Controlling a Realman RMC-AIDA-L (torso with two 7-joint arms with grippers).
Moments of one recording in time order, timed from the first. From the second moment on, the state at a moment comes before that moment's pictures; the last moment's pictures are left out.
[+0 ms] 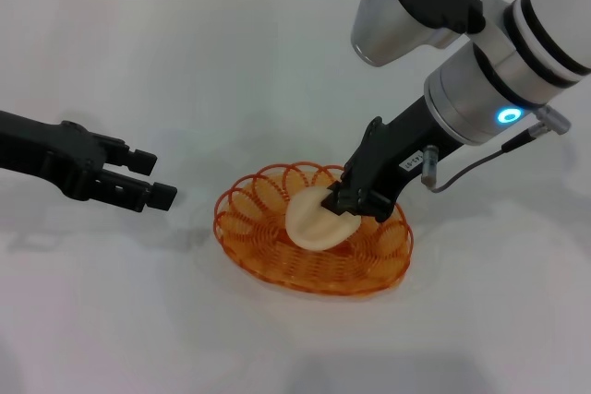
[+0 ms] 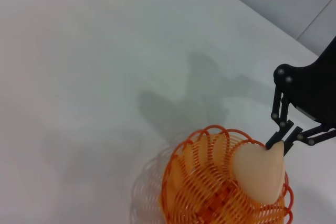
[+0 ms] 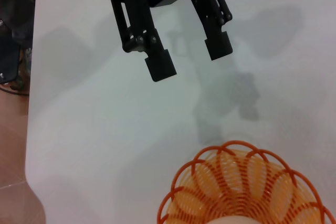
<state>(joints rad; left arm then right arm) -0.60 -1.93 0.77 0.95 2.25 1.89 -1.95 0.78 2.02 -1.64 -1.34 -2.18 -1.50 2.42</state>
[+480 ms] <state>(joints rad) -0.59 -1.93 0.77 0.95 2.25 1.88 -1.95 0.78 2.02 -1.64 -1.35 -2.15 -1.49 2.41</state>
